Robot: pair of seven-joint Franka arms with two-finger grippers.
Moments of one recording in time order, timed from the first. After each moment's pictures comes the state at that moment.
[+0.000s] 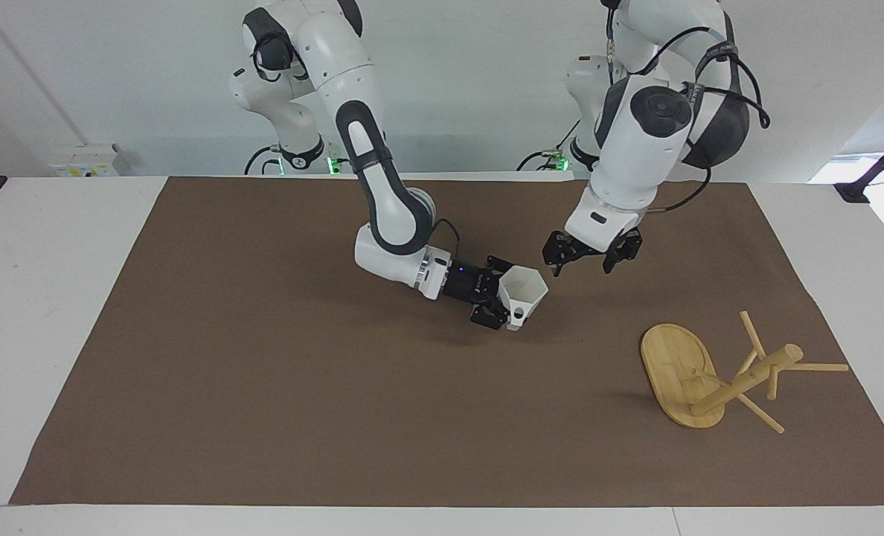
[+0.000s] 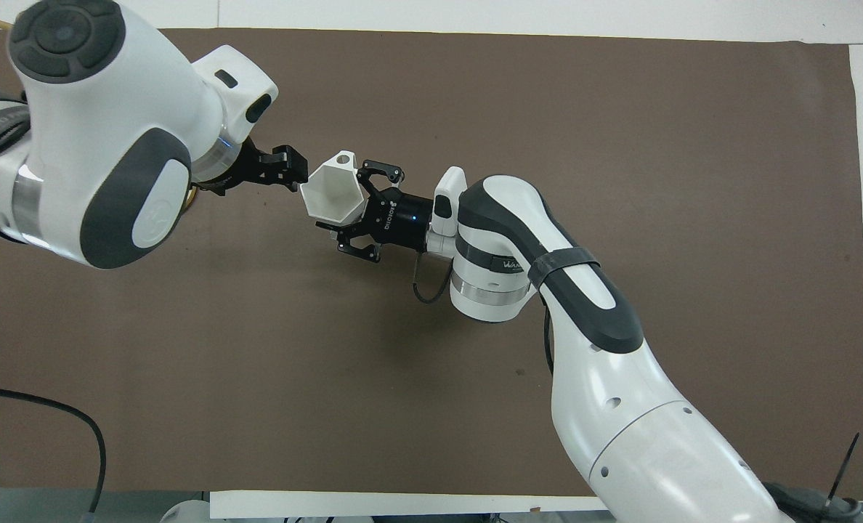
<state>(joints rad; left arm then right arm) -0.45 0.21 -0.03 -1.61 -0.01 1.82 -0.43 0.60 0.54 -0.01 -1.78 2.12 2.32 -2.49</state>
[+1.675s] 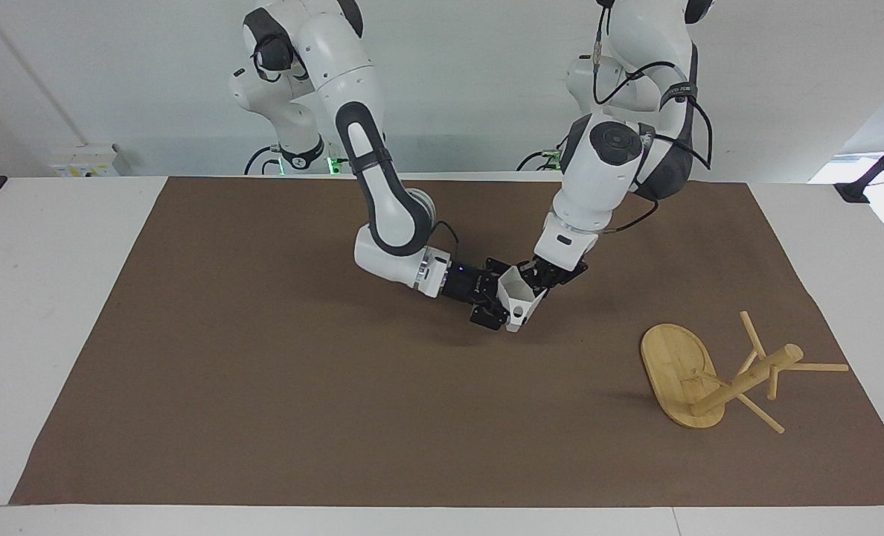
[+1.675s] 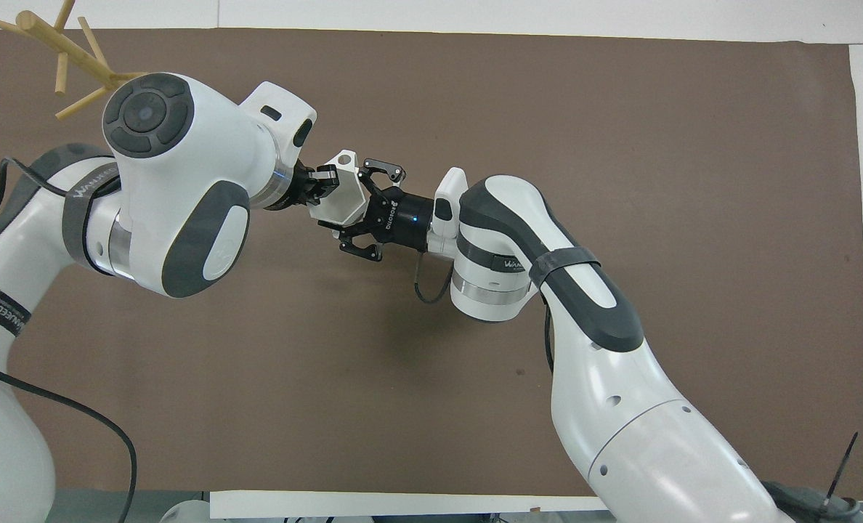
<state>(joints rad) -0.49 0.20 -0.03 -1.79 -0.10 2.09 -0.59 0.60 0.55 -0.02 -1.78 2.14 2.32 -2.53</state>
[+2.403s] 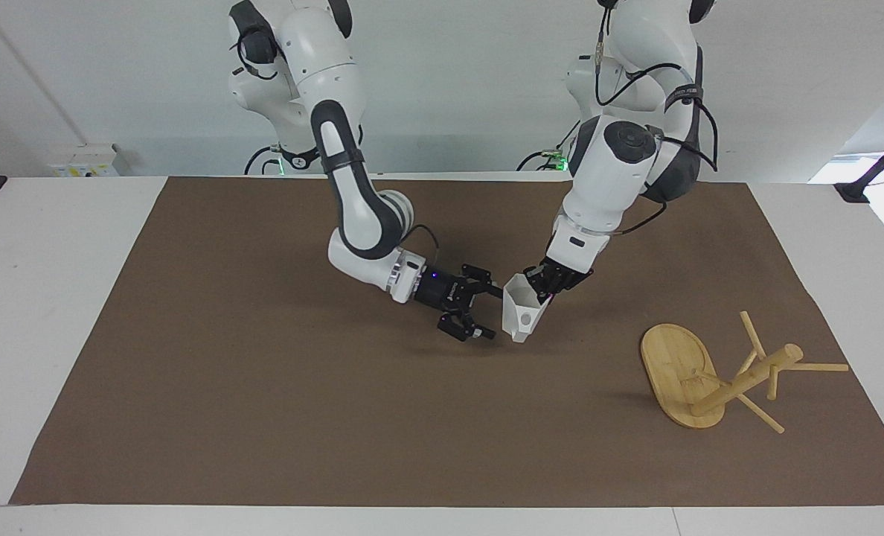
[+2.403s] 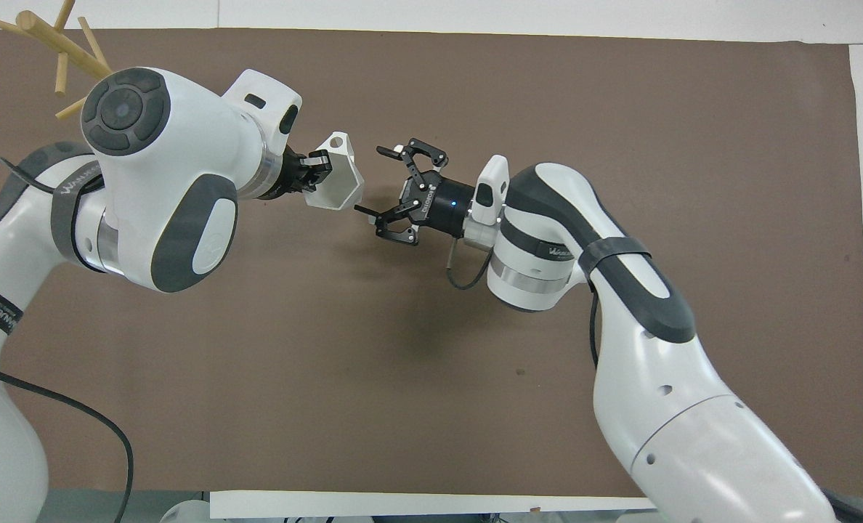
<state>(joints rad) -0.47 0.20 -0.02 -1.79 -0.11 2.14 -0.65 0.45 0.47 -0.03 -1.88 2.07 2.25 -2.53</state>
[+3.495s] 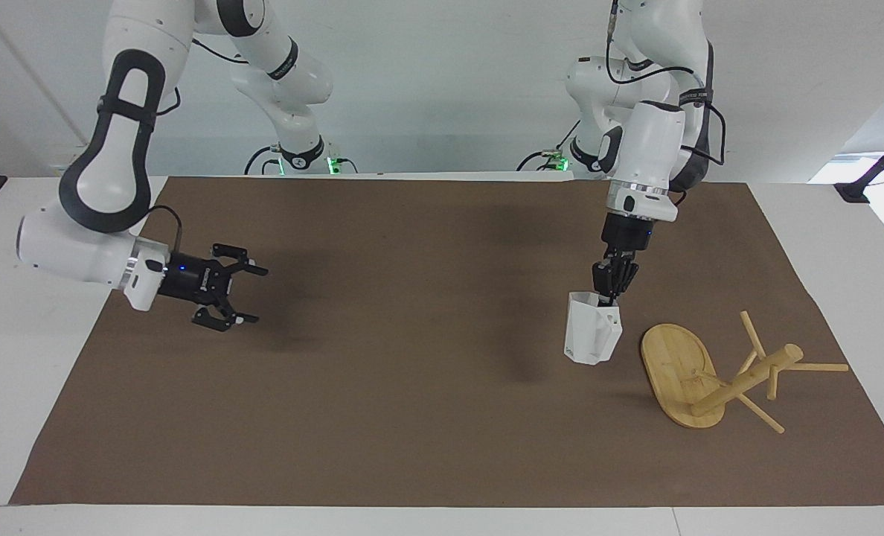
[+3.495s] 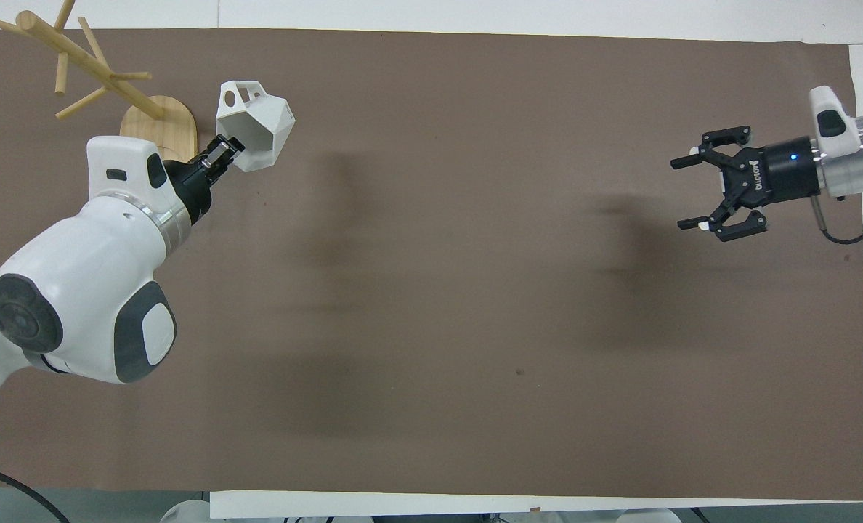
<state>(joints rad) -0.36 -0.04 -0.02 -2.36 -0.09 3.12 -0.91 -0.21 0.25 -0.03 -1.74 0.68 1.64 -1.79</state>
